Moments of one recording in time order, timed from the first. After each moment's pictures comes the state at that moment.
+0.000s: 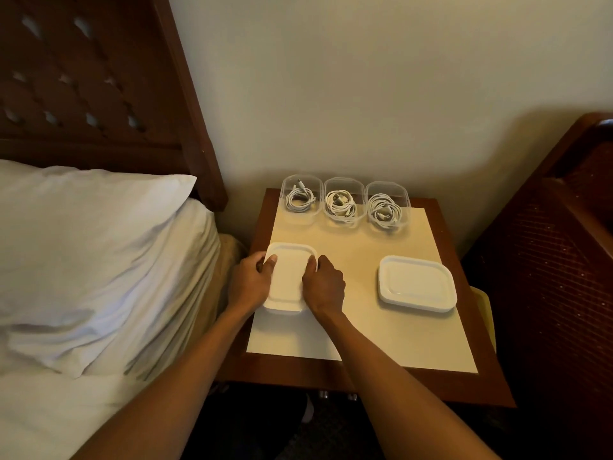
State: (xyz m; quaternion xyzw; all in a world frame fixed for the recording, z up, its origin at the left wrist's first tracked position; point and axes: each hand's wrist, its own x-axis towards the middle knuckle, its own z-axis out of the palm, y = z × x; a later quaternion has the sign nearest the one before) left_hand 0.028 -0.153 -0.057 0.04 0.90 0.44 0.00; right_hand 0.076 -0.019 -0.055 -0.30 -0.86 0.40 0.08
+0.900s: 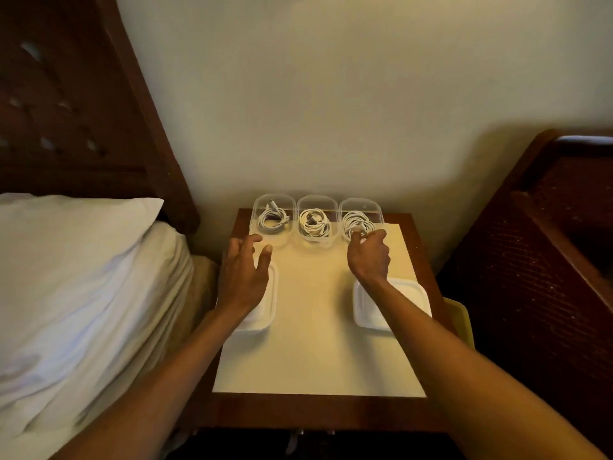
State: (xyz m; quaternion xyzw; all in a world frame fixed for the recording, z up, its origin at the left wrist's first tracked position) left_hand 0.005 -0.098 -0.015 0.13 0.91 0.39 -0.11; right_hand 0.046 0.125 0.002 -0.40 -0.80 0.41 0.16
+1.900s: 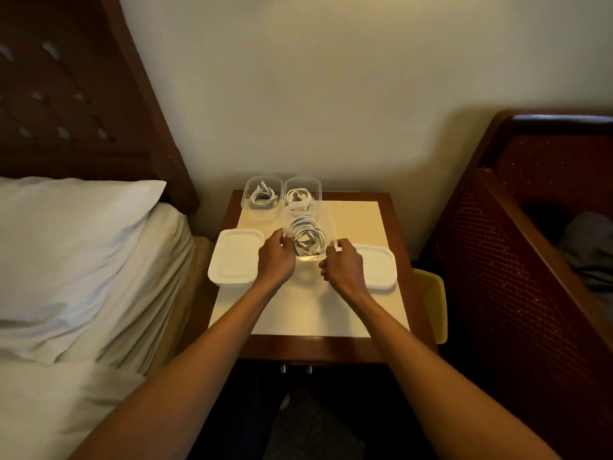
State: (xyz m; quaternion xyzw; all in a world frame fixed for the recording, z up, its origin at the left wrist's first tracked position) left_hand 0.096 -0.027 0.005 0.07 0.87 0.48 0.03; right_hand 0.153 0.094 -0.004 -0.28 -0.78 0.54 0.13
